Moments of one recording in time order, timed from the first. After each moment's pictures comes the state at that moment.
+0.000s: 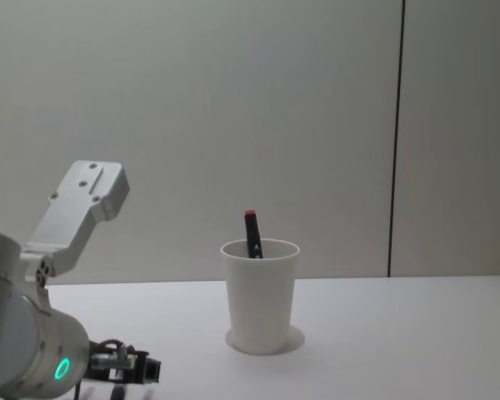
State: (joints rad) left arm -0.25 0.22 0.35 -1.56 -0.44 0.70 0.35; right arm -0.02 0.40 -0.11 -1.74 0.42 0.10 0.15
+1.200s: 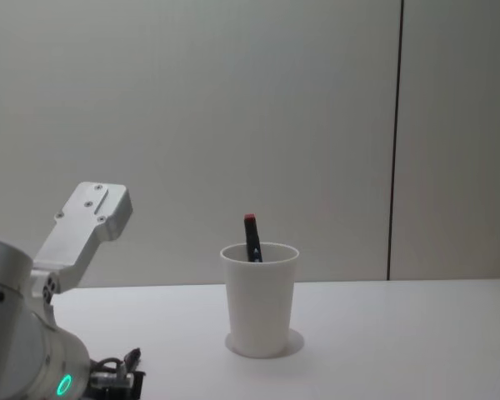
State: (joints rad) left arm -0.25 0.19 0.33 -1.52 -0.41 0.75 0.35; right arm -0.02 0.40 -0.11 -1.74 0.42 0.10 0.15
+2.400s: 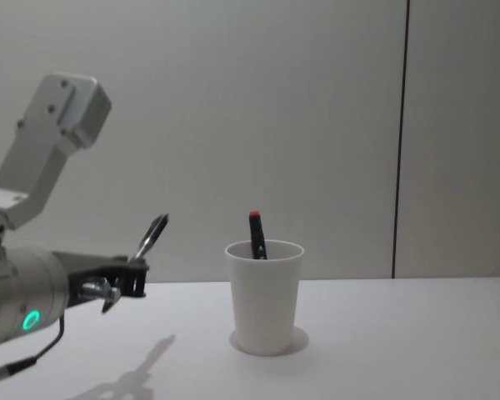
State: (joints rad) left arm -0.22 0.27 0.30 -1.58 -0.22 0.35 0.05; right arm -0.02 0.40 -0.11 -1.74 0.42 0.10 0.15
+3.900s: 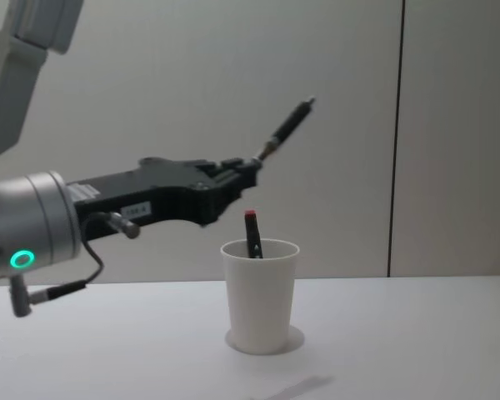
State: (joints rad) left arm -0.32 0.34 0.27 -1.48 -0.31 -0.06 -0.65; right arm -0.02 0.40 -0.11 -1.74 0.42 0.10 0.15
